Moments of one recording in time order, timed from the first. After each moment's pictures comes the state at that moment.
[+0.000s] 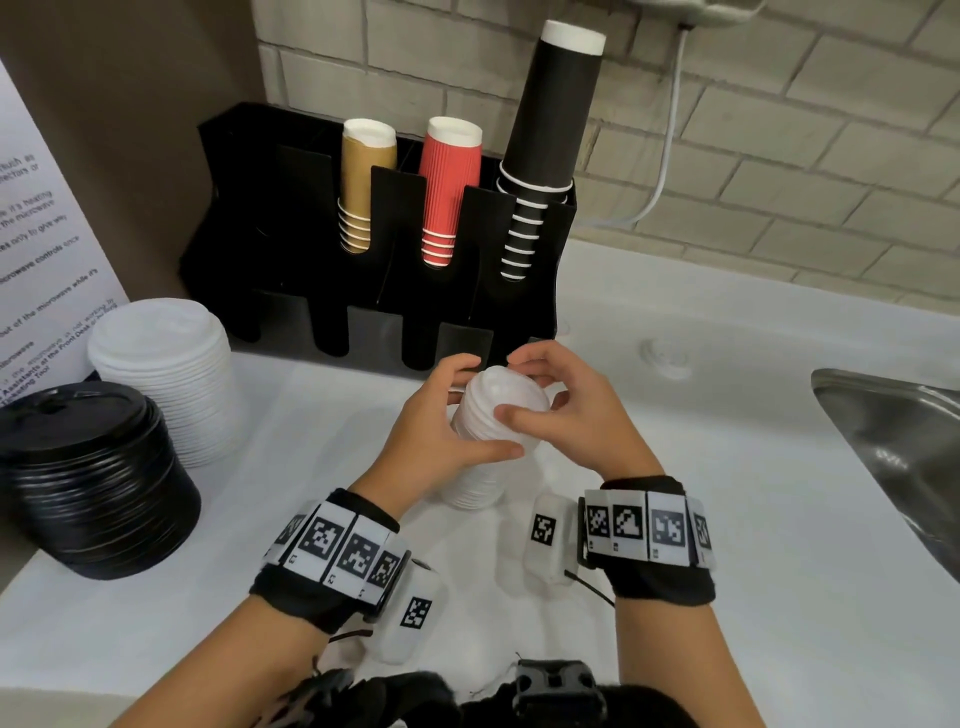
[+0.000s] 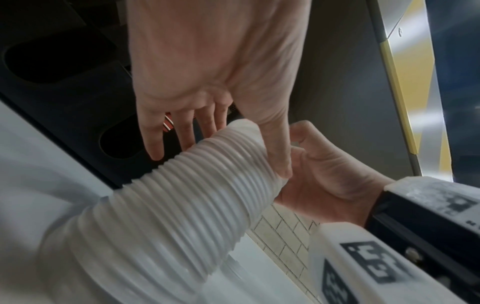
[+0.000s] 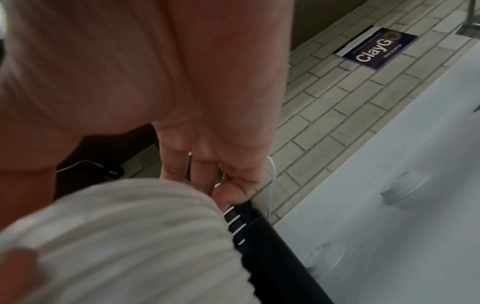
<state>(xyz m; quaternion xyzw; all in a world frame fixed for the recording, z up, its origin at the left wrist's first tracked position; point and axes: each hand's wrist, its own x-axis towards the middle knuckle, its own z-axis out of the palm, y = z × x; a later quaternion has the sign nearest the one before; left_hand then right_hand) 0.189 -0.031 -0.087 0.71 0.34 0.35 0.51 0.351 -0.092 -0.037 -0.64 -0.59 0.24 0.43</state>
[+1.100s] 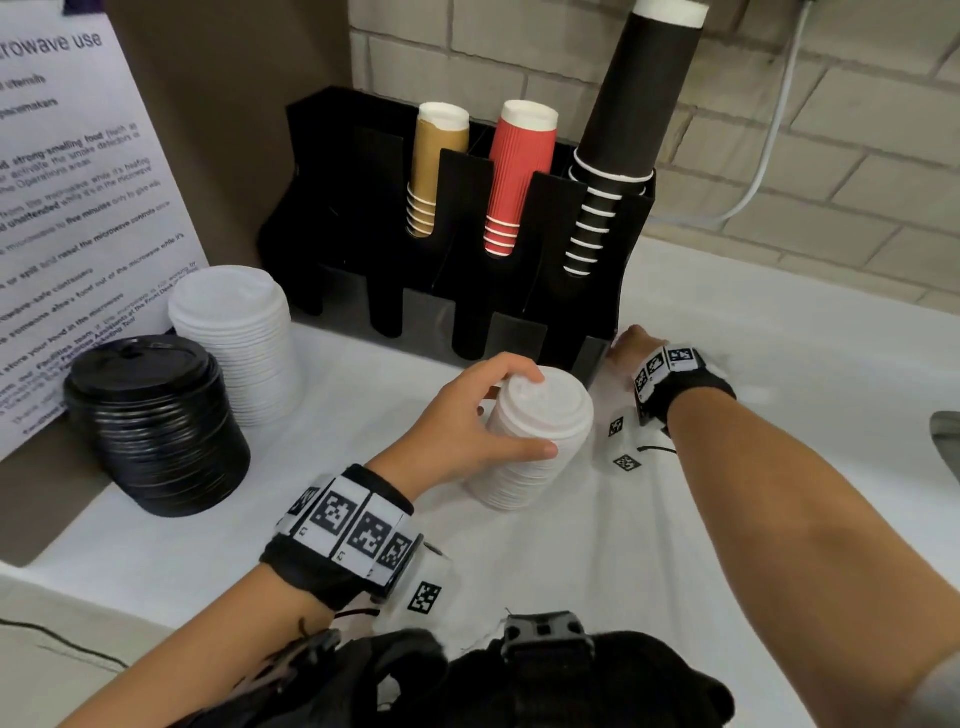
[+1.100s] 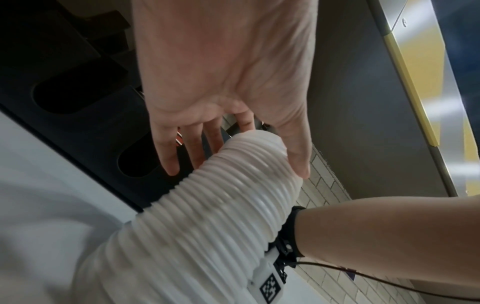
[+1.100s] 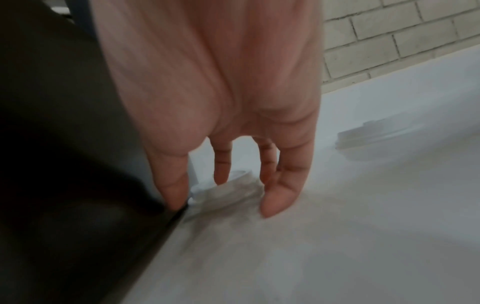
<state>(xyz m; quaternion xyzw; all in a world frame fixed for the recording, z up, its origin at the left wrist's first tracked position) 0.180 -0.035 -0.073 0.73 0.33 0.32 0.50 0.466 0.046 -0.092 -0.86 -0.48 0.16 0.03</state>
